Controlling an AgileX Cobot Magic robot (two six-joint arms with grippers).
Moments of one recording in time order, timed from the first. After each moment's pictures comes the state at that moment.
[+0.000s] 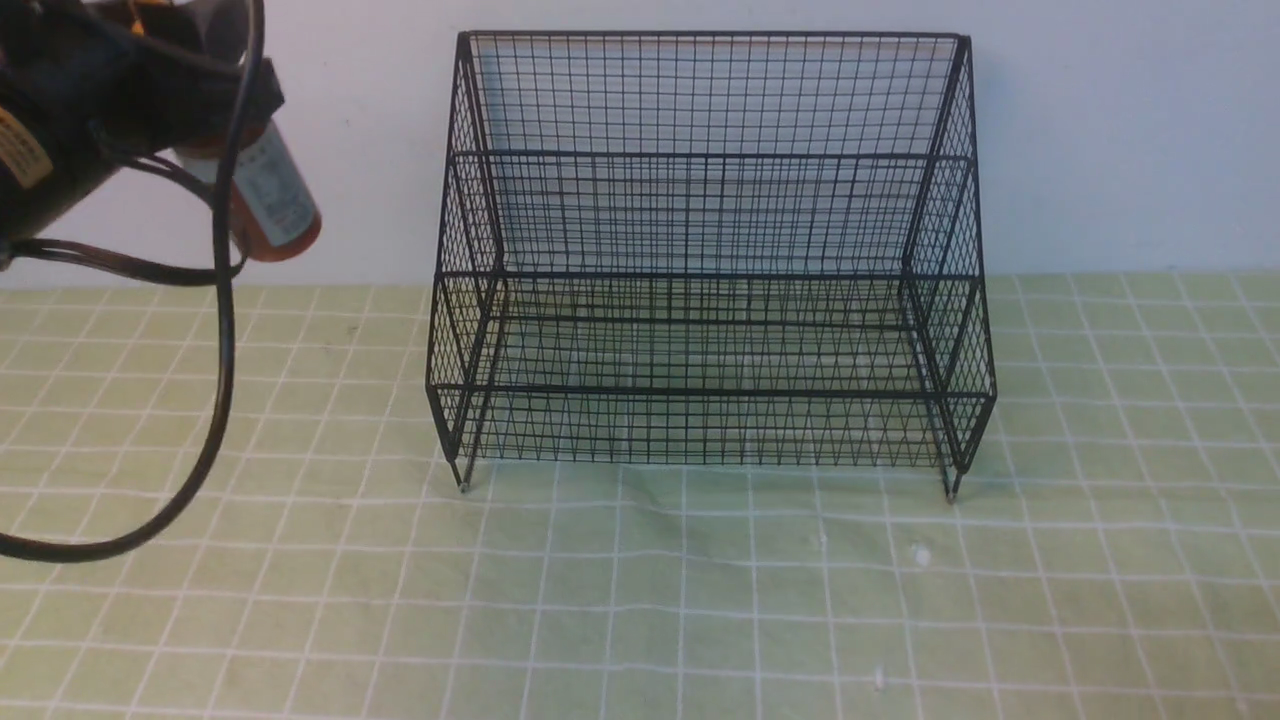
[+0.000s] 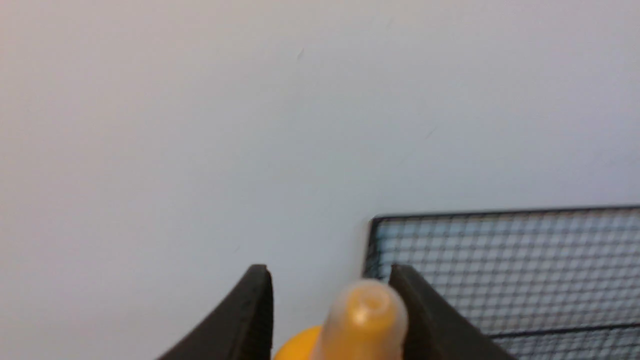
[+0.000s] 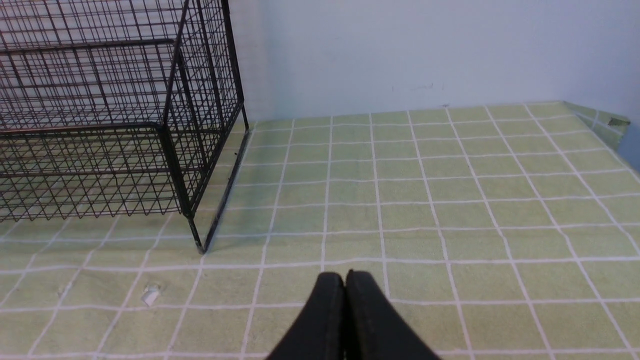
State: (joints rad) right arm 0.00 -0.01 0.03 -0.09 0.35 0.20; left arm -0.12 1.25 -0.93 0.44 -0.27 -0.53
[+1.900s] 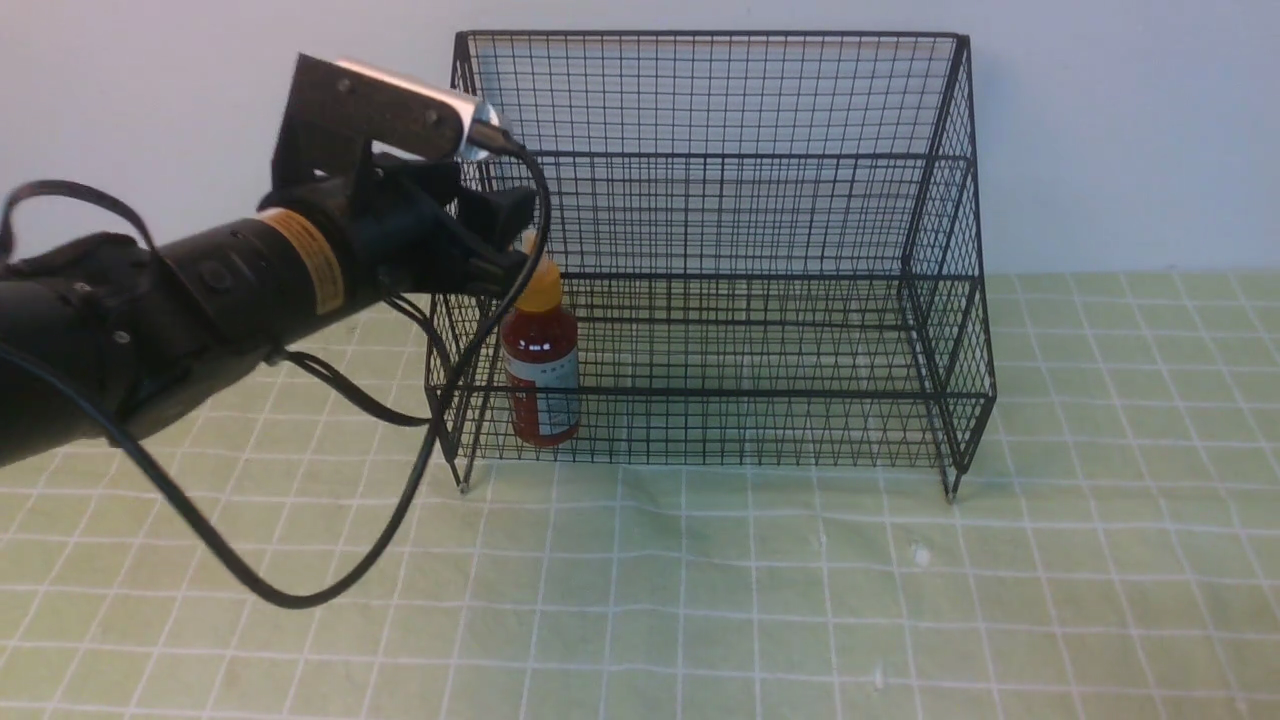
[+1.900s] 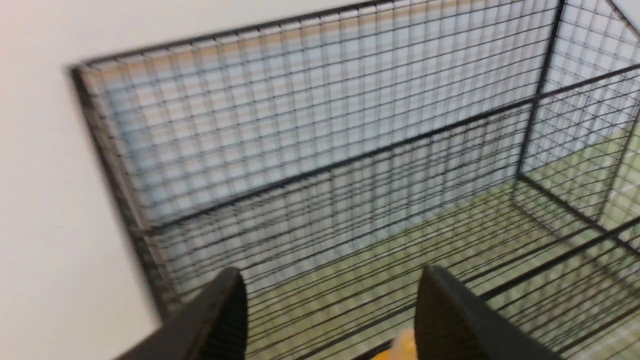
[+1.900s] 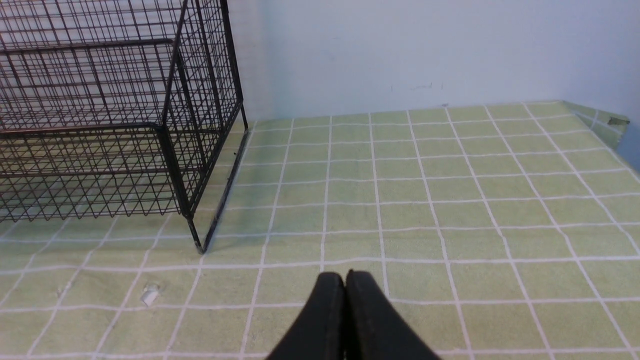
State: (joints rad) right arm 0.00 -0.01 0.03 -0.09 0.35 0.20; left arm -0.26 1.50 -0.93 0.75 -0.31 -0.65
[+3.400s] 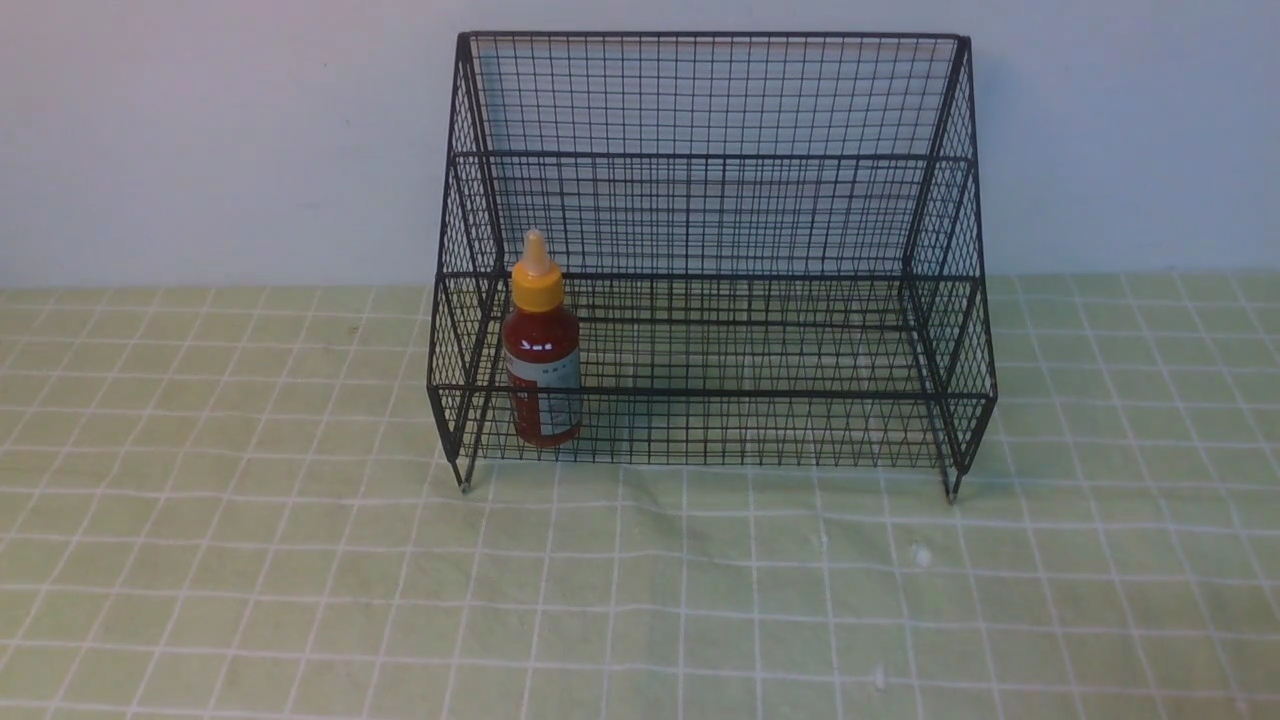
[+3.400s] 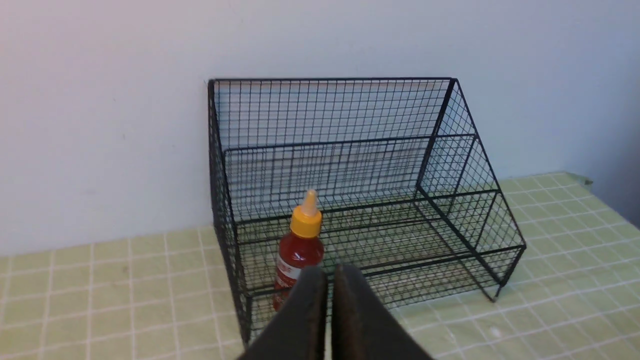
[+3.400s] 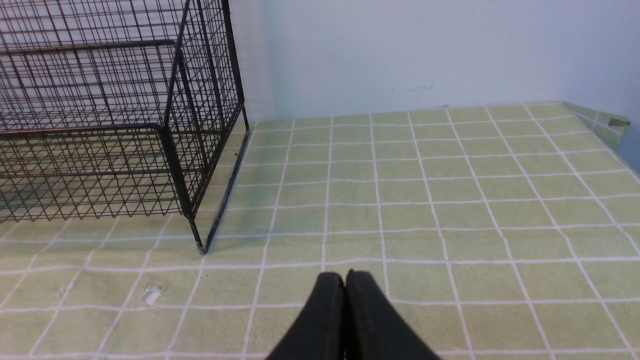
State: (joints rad) right arm 0.00 -0.01 0.03 -0.09 0.35 0.20; left arm -0.41 0.50 -0.93 0.00 0.72 -0.16
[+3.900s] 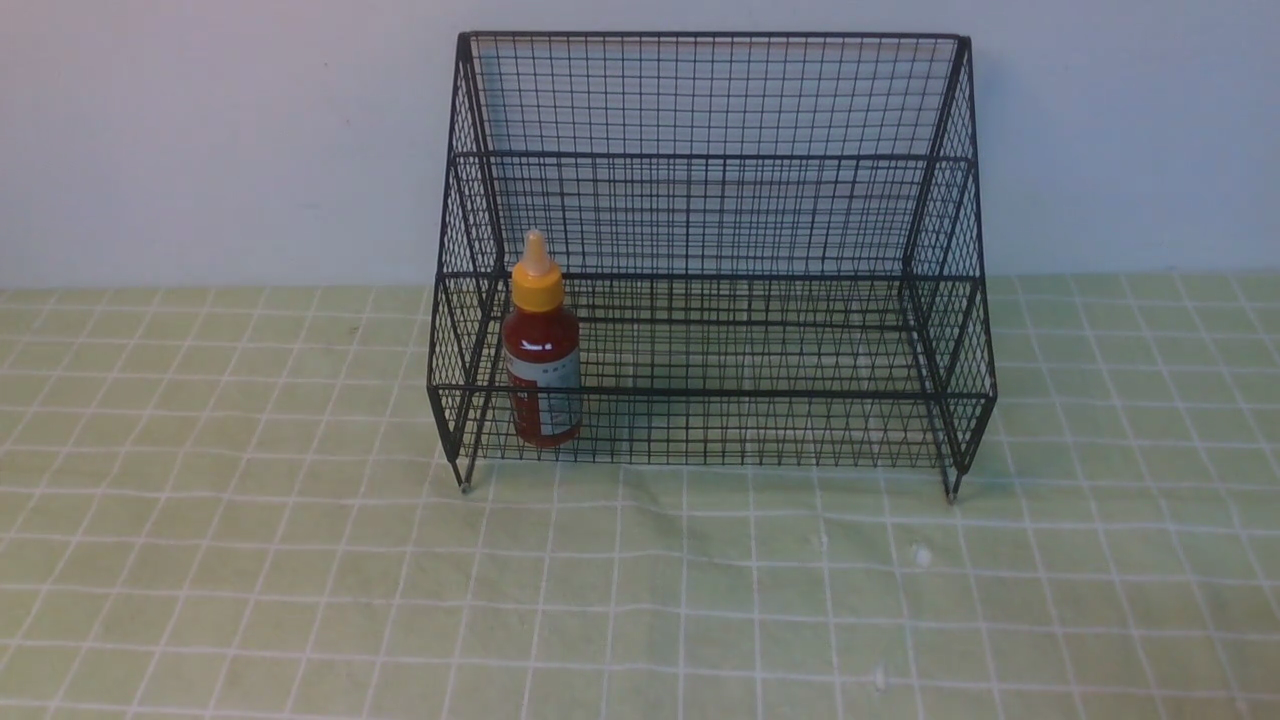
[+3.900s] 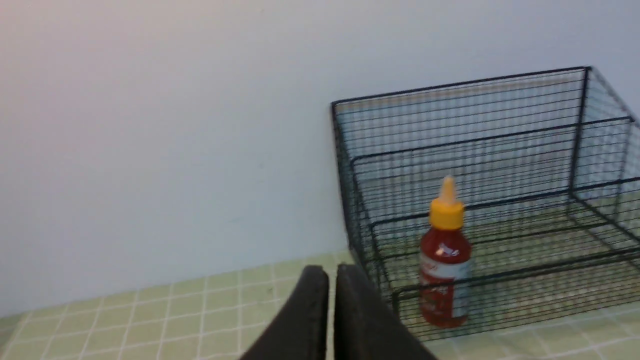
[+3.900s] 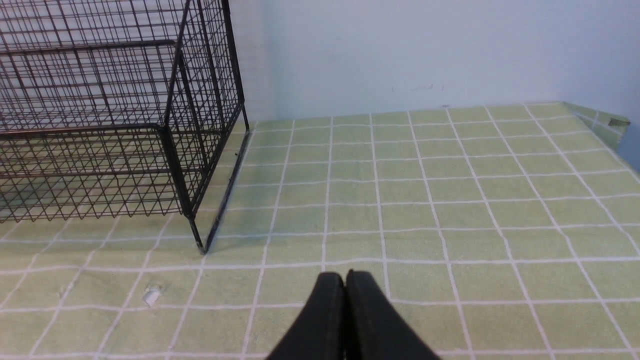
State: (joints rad) right arm 0.00 -0.01 0.03 -0.09 0.35 0.20; left arm -0.12 0.17 -0.44 -0.06 0.40 0.10
